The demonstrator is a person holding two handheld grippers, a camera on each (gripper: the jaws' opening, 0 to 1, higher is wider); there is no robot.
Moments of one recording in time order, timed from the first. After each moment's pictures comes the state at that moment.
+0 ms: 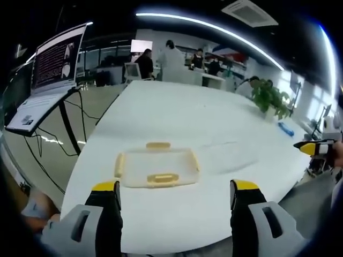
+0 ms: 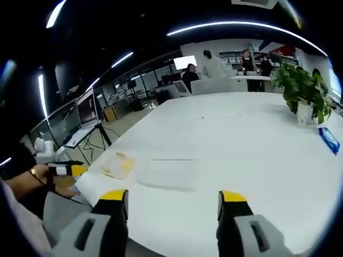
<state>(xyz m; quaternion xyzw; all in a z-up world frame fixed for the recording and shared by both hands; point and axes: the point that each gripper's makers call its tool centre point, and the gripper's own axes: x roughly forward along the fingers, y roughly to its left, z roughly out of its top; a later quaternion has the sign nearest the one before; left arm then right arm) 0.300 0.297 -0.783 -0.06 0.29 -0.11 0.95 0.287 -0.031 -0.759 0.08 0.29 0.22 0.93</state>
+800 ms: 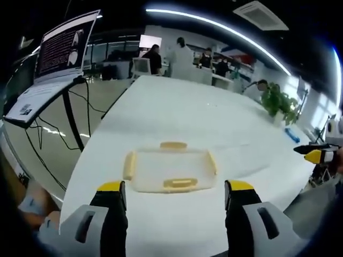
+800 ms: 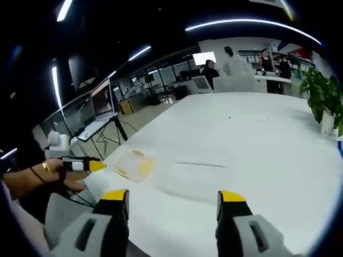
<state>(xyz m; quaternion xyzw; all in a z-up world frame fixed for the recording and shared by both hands) 0.326 0.322 -0.799 -0.08 0.30 -0.09 0.95 0.310 0.041 -0.762 0.06 0.29 0.30 0.91</state>
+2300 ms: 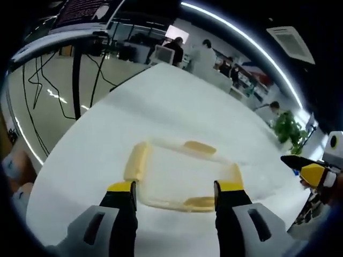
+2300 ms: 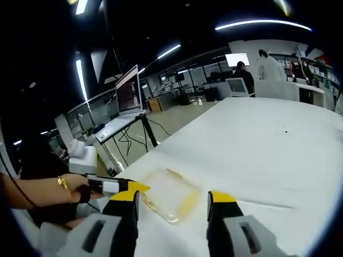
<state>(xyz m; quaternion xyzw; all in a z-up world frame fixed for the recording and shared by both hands) 0.371 0.349 -0.855 -0.22 0.32 -0.04 0.92 0.369 0.203 -0.776 0.05 0.27 0.41 0.87</state>
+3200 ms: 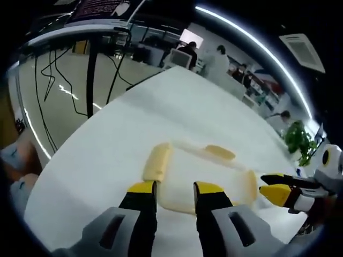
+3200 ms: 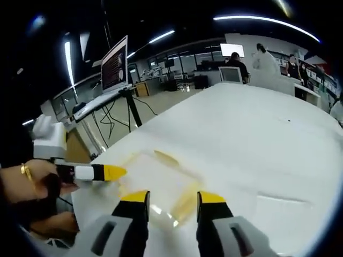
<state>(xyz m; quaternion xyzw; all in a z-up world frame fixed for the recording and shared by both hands) 0.375 0.370 -0.867 -0.23 0.31 0.02 0.92 0.391 0.238 -0.847 -0.01 0.32 0.35 0.88</state>
